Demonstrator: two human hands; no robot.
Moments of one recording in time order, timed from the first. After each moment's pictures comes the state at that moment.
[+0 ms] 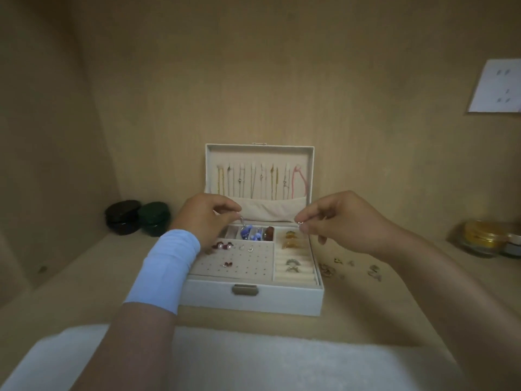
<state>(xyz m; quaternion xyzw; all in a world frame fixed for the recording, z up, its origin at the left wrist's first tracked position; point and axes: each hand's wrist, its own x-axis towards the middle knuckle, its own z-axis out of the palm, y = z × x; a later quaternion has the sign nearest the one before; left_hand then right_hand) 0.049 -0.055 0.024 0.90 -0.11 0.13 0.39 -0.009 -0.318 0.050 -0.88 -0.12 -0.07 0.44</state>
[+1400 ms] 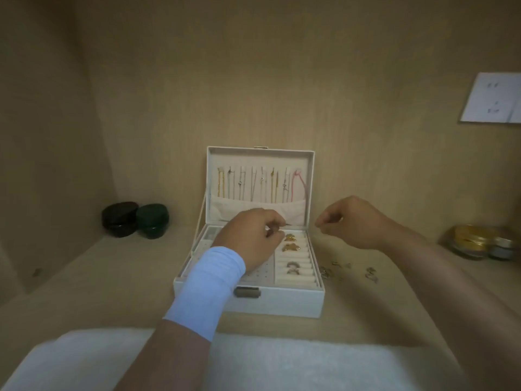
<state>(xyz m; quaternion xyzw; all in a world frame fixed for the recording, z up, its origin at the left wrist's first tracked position) 0.020 -0.117 0.018 0.91 -0.23 0.12 0.33 0.015 -0.345 0.046 -0.96 -0.04 -0.09 0.27</state>
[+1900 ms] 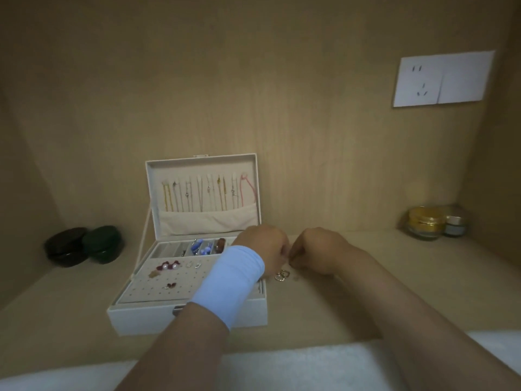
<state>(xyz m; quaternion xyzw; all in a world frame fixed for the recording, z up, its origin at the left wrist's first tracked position) 0.032 -0.234 0.014 0.95 -0.30 0.02 0.04 0.026 -0.392 -0.014 -0.99 -0.06 -0.02 0.10</state>
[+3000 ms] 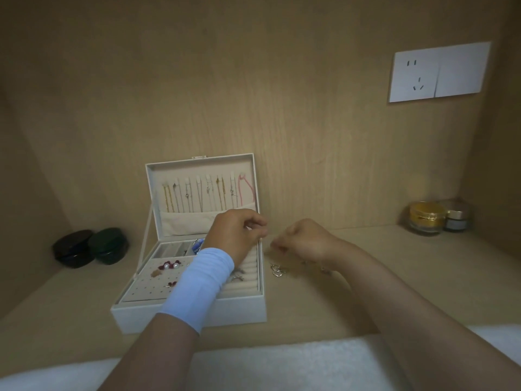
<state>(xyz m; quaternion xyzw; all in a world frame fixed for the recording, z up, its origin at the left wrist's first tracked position) 0.043 -0.197 0.011 0.89 -0.20 0.14 0.38 0.021 -0.375 -0.008 -0.87 -0.01 0.01 0.49</state>
